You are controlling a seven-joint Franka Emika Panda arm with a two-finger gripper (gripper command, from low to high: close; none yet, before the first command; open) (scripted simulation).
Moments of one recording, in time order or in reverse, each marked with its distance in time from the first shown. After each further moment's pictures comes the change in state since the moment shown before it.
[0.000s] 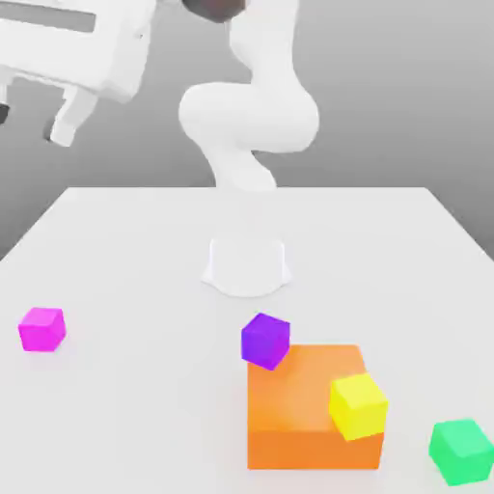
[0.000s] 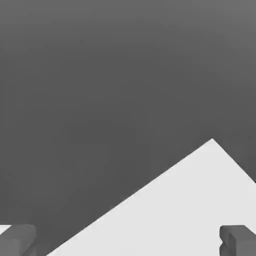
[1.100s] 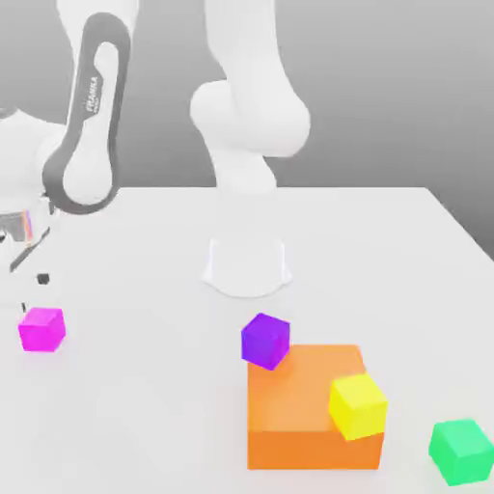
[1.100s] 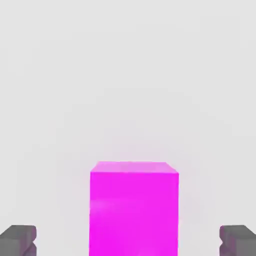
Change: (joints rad) arm -0.409 0.546 -0.182 -0.244 0.378 0.375 0.082
